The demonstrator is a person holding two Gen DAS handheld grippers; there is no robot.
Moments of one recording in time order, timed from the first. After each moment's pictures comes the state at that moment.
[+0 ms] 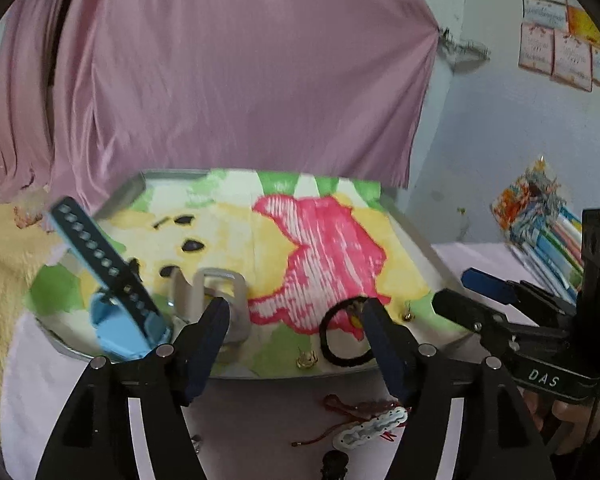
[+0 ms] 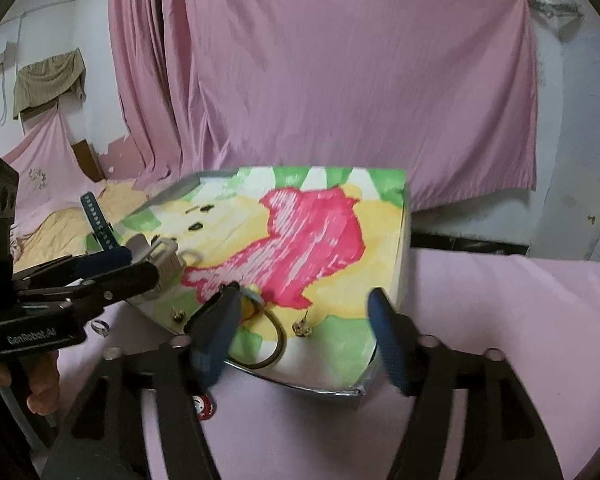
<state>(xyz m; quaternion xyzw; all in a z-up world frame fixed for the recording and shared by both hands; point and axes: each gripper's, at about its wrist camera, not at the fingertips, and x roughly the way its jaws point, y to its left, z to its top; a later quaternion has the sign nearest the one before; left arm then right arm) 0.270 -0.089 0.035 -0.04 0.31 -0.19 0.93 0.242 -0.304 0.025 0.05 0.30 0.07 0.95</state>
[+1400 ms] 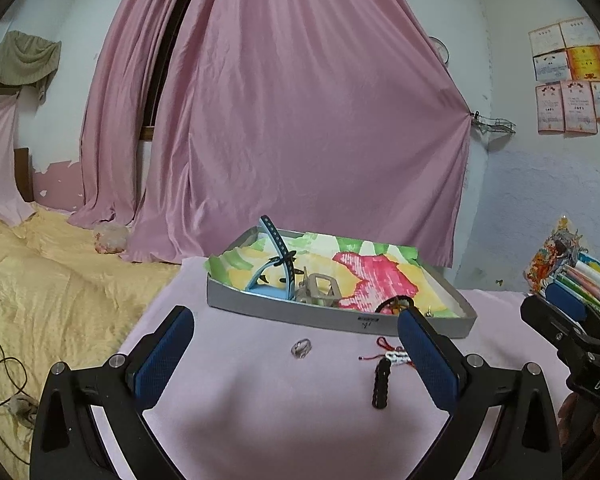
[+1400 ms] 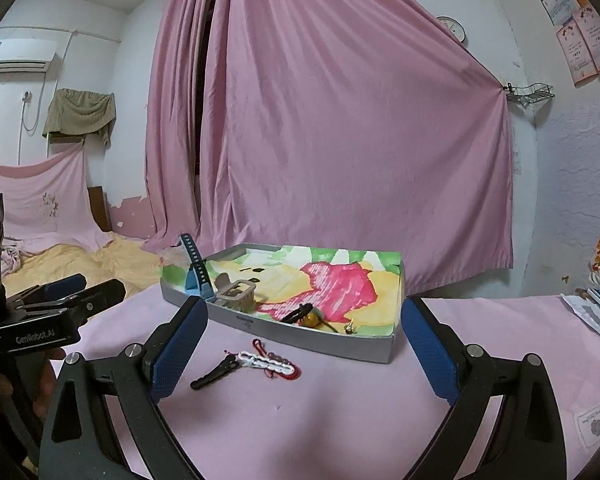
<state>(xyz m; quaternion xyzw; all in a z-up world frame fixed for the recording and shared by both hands) 0.119 -0.010 0.043 -0.07 0.16 -0.07 0.98 0.091 -0.261 0.057 0.01 0.12 0.05 0.99</state>
